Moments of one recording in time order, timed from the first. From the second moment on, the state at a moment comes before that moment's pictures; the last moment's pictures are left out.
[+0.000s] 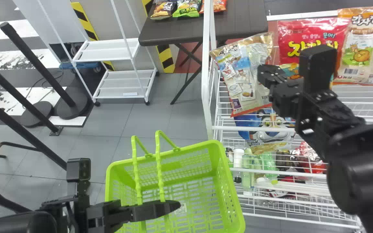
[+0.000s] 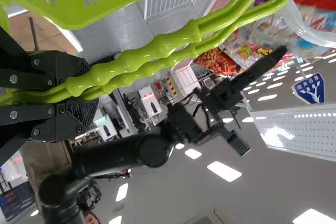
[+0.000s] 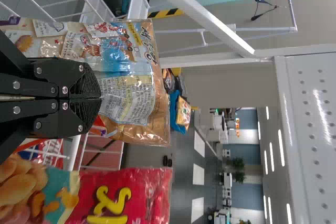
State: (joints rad) left arm 0.41 0.25 0.39 -1.95 0.35 1.15 -1.57; right arm 0.01 0.00 0.25 -1.86 -0.02 0.47 0.11
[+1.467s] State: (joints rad) left arm 0.37 0.25 0.35 -1.94 0.35 1.17 -1.57; right arm 0.30 0.00 0.49 -2.22 -0.20 1.08 0.05
